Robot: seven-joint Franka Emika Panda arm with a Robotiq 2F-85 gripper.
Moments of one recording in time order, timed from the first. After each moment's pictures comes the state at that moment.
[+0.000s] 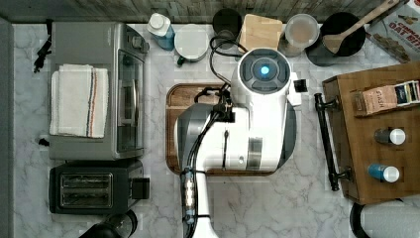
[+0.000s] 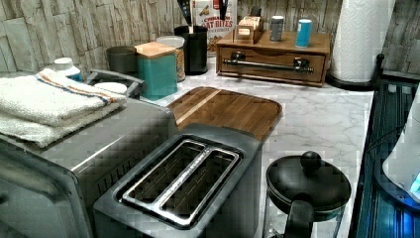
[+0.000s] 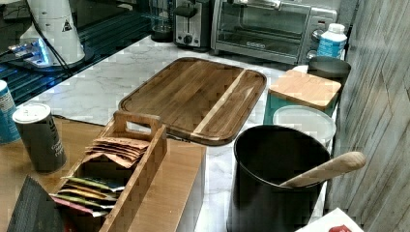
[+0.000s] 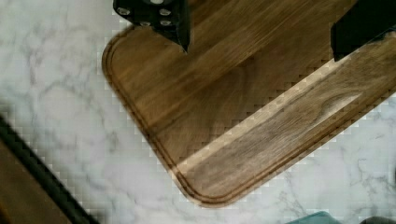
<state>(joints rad) -0.03 0.05 -0.04 -1.92 -0.06 0.33 -0.23</state>
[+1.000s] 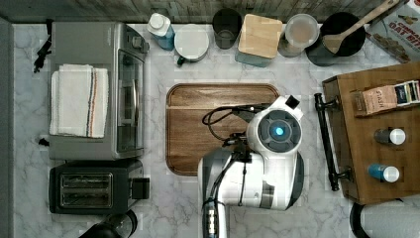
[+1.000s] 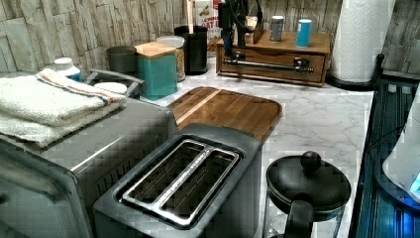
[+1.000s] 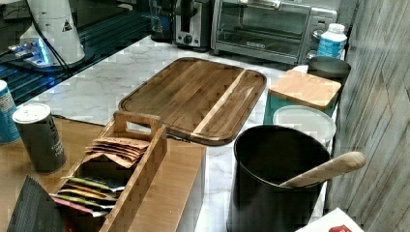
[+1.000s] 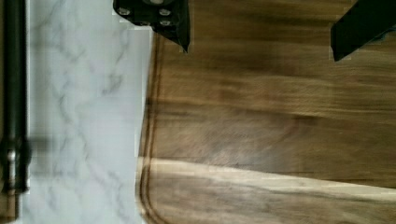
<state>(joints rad) -0.05 -0.09 -0.11 -2.30 -0.08 0.63 -1.02</state>
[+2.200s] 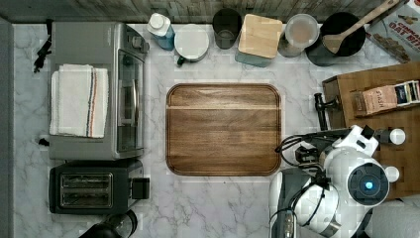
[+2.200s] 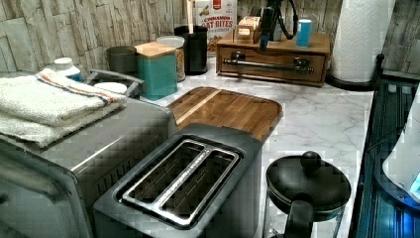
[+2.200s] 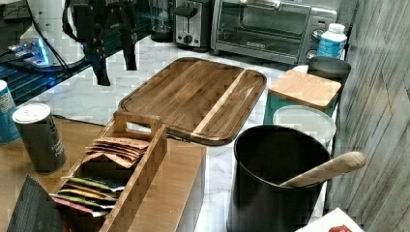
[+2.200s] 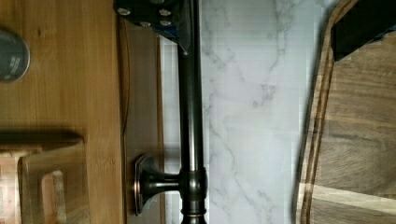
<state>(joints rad) -0.21 -0.07 -0.31 -2.41 -0.12 0.94 -1.36</state>
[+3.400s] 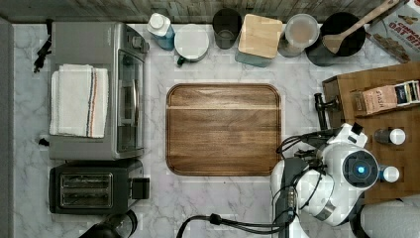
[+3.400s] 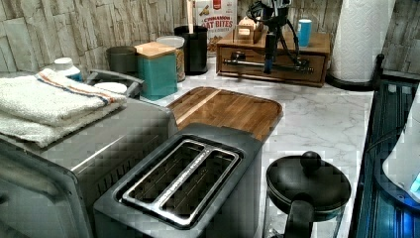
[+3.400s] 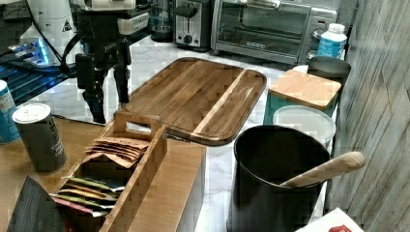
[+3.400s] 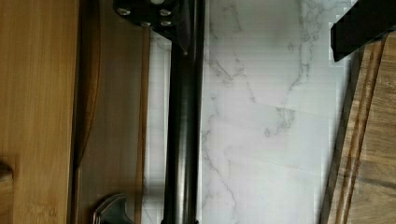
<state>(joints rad) -0.22 0.10 -0.33 -2.39 -0.08 1.01 -1.47</state>
